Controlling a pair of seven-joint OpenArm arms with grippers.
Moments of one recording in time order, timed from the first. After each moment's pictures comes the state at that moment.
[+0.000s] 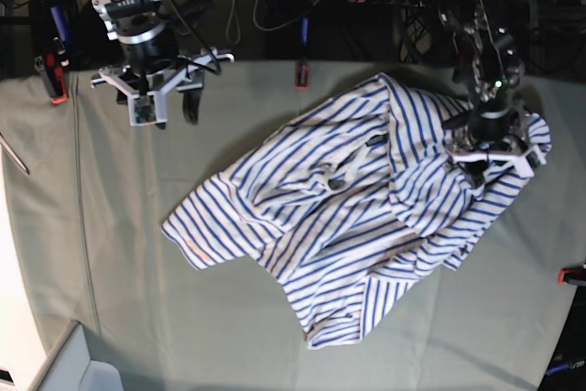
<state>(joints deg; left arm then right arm) 7.1 2.0 -24.8 81.7 -19.6 1.1 14.8 -33.7 5.6 -4.8 112.5 -0.5 -0.1 -24.0</state>
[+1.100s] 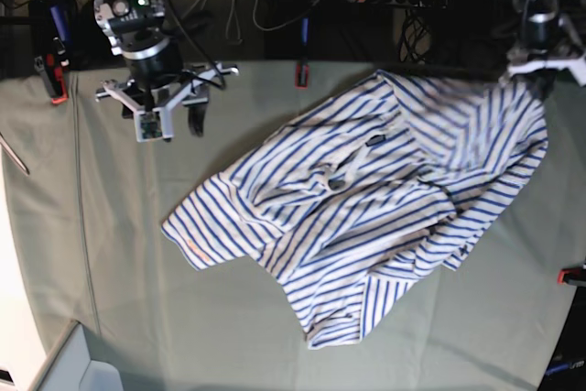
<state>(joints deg) 35.3 -0.7 -33.1 104.8 -37.4 0.9 14.5 -29.9 5.5 -6.7 111.3 -0.5 -0.1 -26.3</state>
